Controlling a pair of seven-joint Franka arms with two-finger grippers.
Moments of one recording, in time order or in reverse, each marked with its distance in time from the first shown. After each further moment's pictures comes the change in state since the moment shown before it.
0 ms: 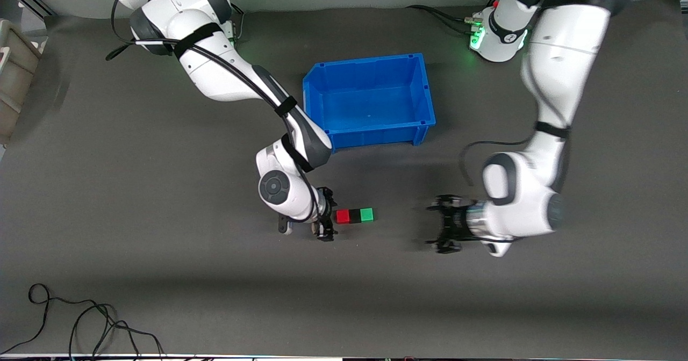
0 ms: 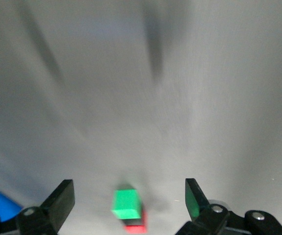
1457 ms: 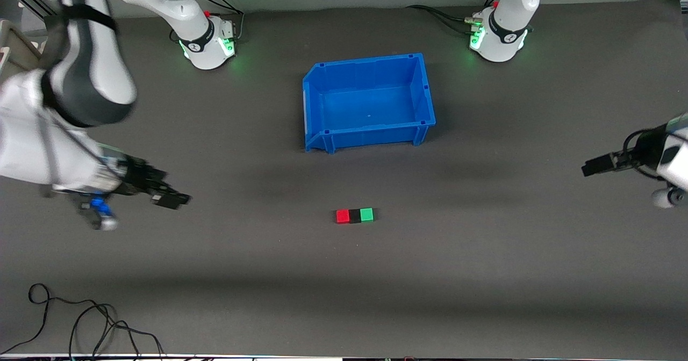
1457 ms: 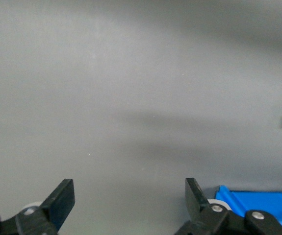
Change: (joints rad) left arm 0.262 -0.532 -0.023 0.023 0.615 -0.494 1.135; right arm -0.321 -0.692 -0.182 -0.331 -0.032 -0.582 -1.306
